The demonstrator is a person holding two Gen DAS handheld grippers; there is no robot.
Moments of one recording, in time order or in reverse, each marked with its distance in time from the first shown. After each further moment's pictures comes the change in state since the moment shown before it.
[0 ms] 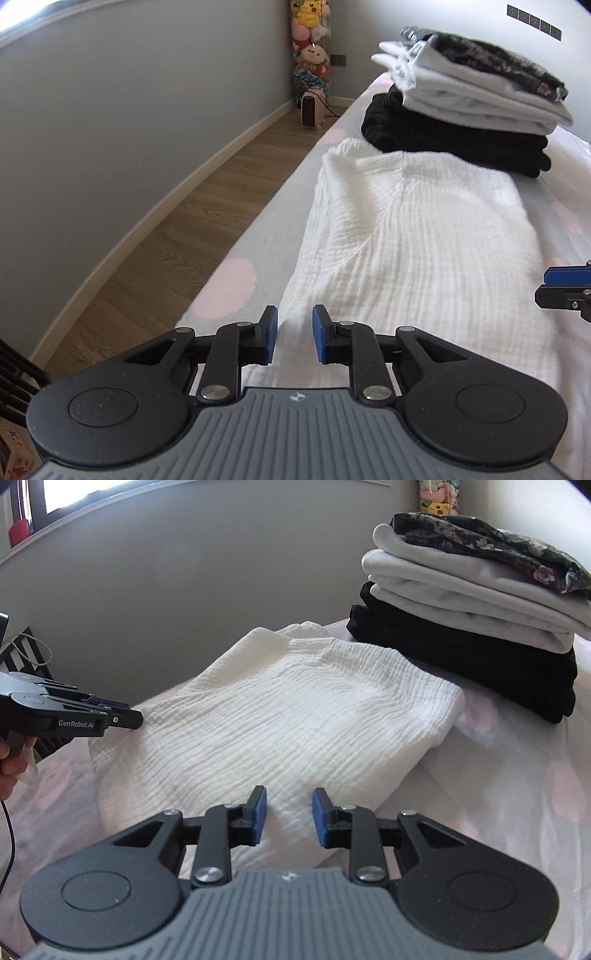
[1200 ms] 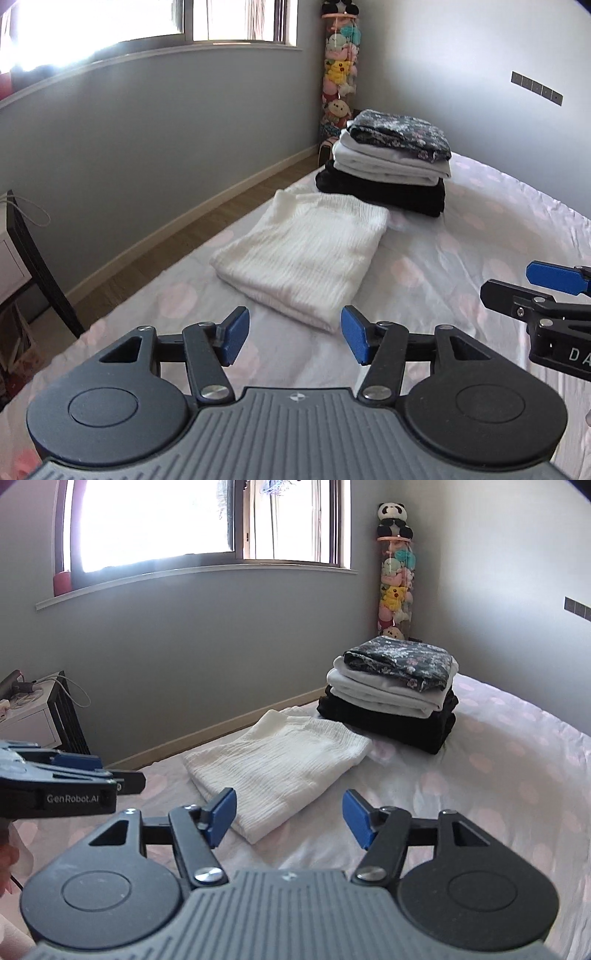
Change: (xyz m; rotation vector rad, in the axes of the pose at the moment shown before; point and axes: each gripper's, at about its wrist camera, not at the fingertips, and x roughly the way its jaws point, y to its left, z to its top) left arm -0.277 -0.146 -0.094 -0.185 -0.088 0.068; right arm -0.294 0.080 -0.083 0.012 -0.219 -0.120
